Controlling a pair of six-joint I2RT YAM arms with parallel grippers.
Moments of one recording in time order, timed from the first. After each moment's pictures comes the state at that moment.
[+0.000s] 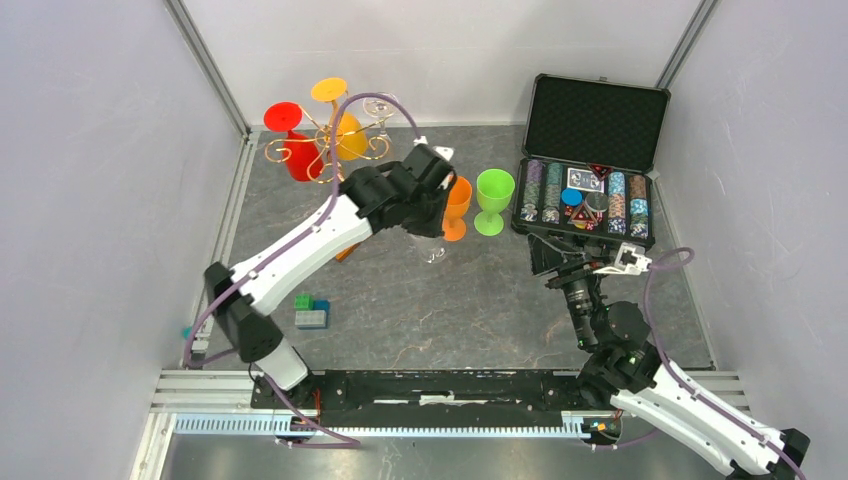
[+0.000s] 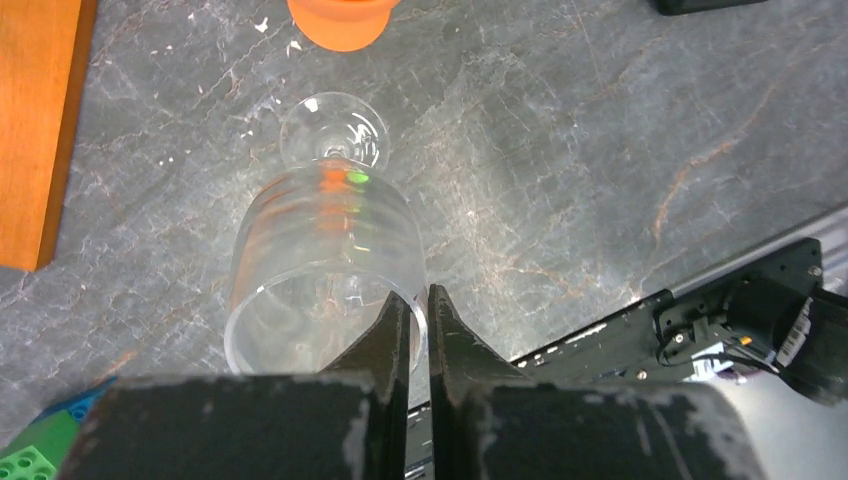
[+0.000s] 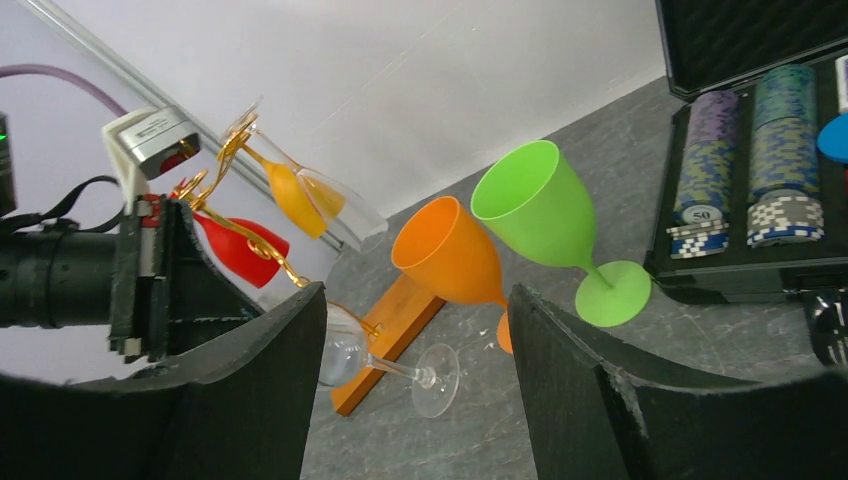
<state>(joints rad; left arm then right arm) -0.85 1.58 1.67 -1.00 -0.12 -0.51 0.88 0.30 0.26 0.30 0.66 0.59</state>
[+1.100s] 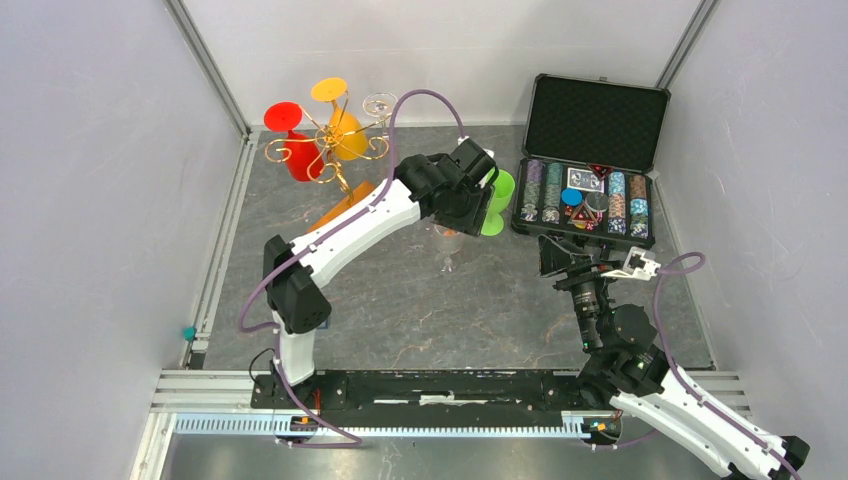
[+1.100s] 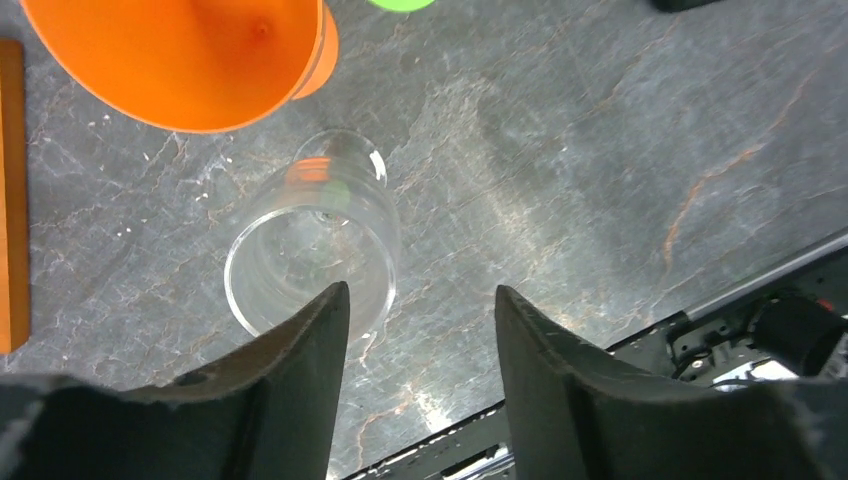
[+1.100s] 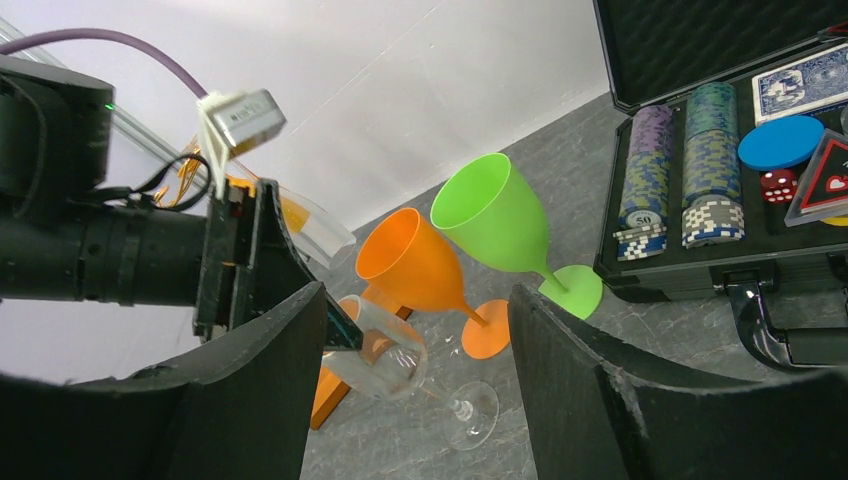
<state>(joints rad) -0.90 1.92 1.96 -1.07 -0.12 -0.45 0.88 0.22 0.28 0.18 0.74 0.57</state>
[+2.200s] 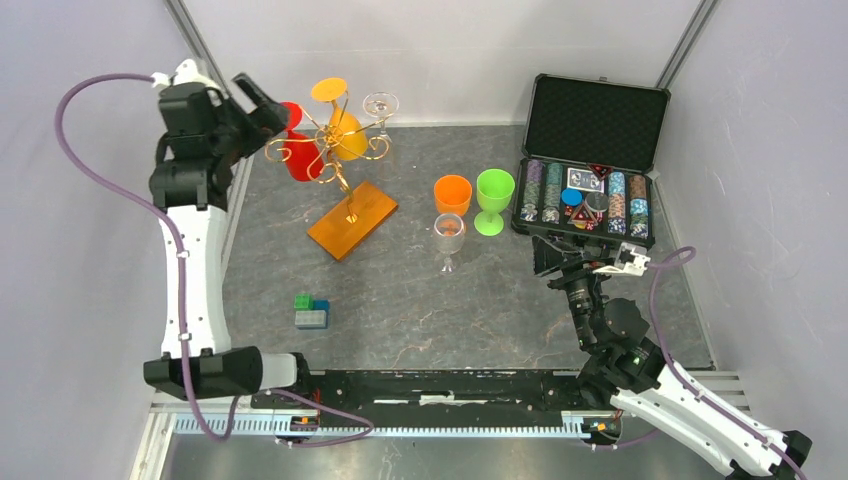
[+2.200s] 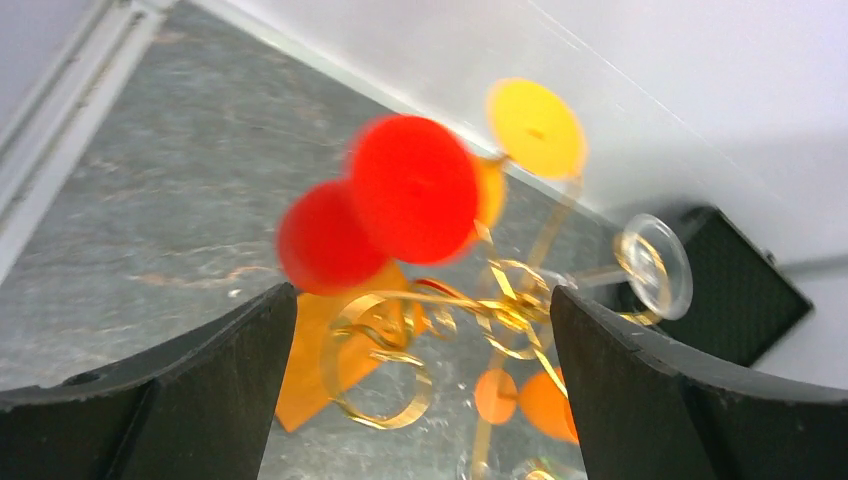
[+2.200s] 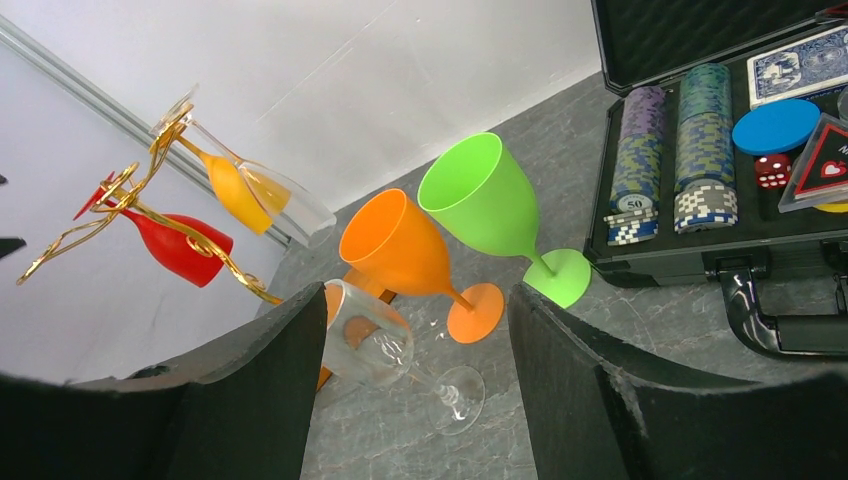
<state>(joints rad) 0.04 1.32 1.75 -0.75 0.06 -0.51 0.88 0.29 0.30 0.16 0.73 0.57</state>
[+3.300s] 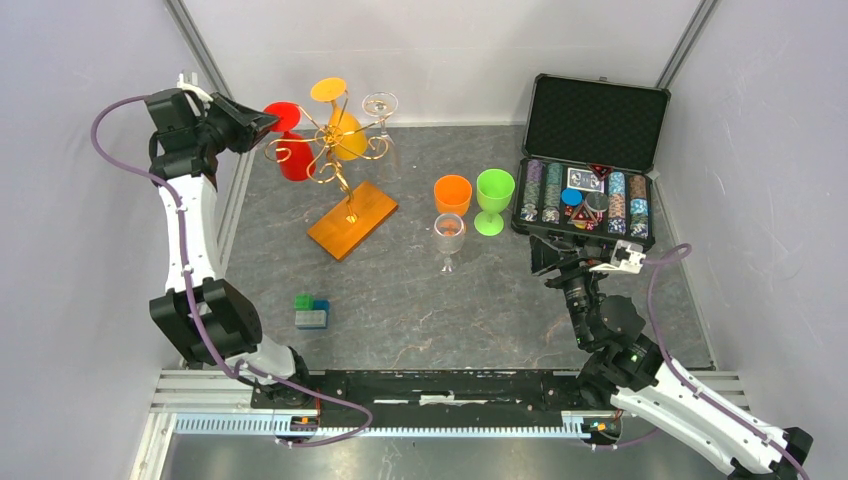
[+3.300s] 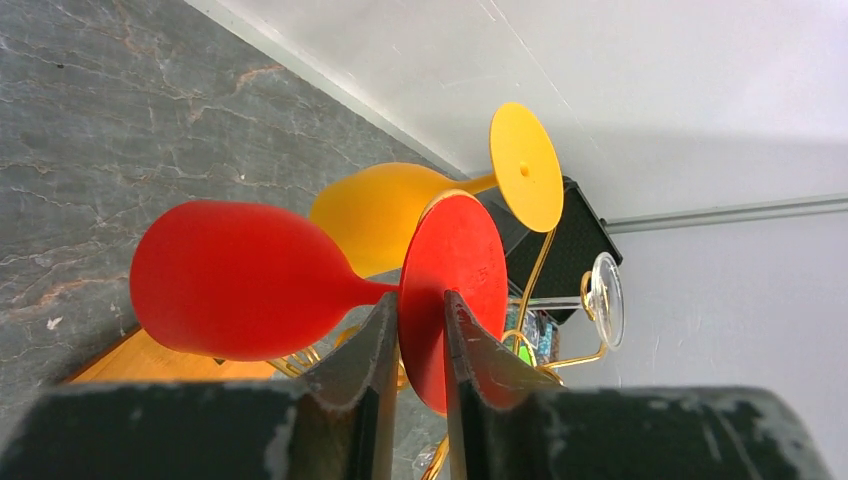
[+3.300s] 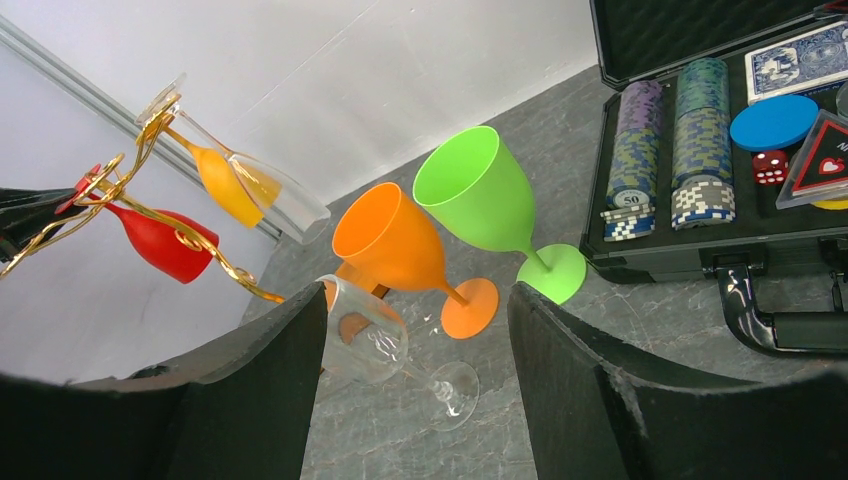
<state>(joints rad) 0.33 1.53 1.60 -0.45 0.61 -0.73 0.88 0.32 0.30 0.16 0.73 0.57</state>
